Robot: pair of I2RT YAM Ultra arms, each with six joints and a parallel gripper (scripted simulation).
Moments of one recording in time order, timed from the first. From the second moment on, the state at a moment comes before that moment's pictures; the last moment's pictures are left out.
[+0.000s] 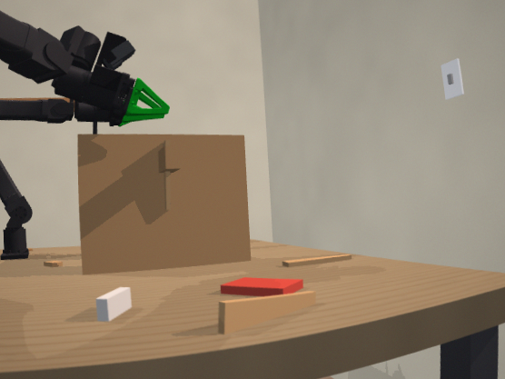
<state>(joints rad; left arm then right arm) 0.00 1.04 1.05 0.00 0.01 0.00 0.90 1.13 0.93 -0.18 0.68 0.28</state>
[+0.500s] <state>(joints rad) 0.00 1.04 1.05 0.00 0.01 0.00 0.90 1.15 1.06 -0.27 0.68 0.28</state>
